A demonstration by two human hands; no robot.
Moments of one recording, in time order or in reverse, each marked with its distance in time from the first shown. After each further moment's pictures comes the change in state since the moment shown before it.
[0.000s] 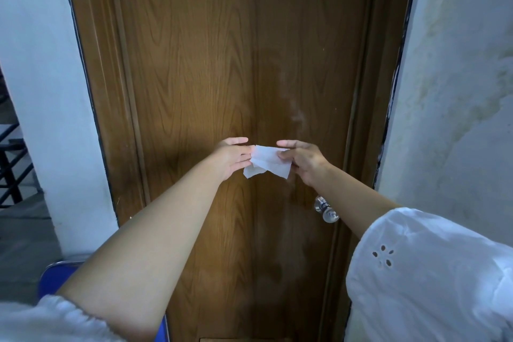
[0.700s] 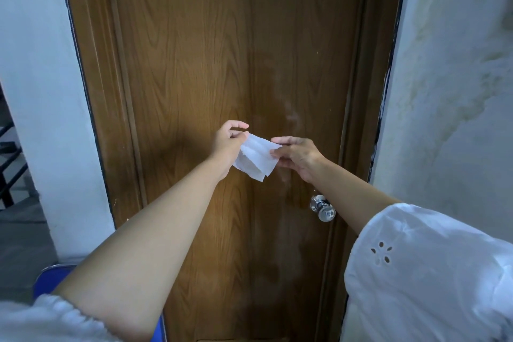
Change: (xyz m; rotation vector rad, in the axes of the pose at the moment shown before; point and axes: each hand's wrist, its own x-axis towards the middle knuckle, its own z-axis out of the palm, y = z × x) left_hand -0.001 0.004 0.003 0.206 0.161 0.407; right_hand -0.011 -0.014 0.002 0.003 -0.014 -0.048
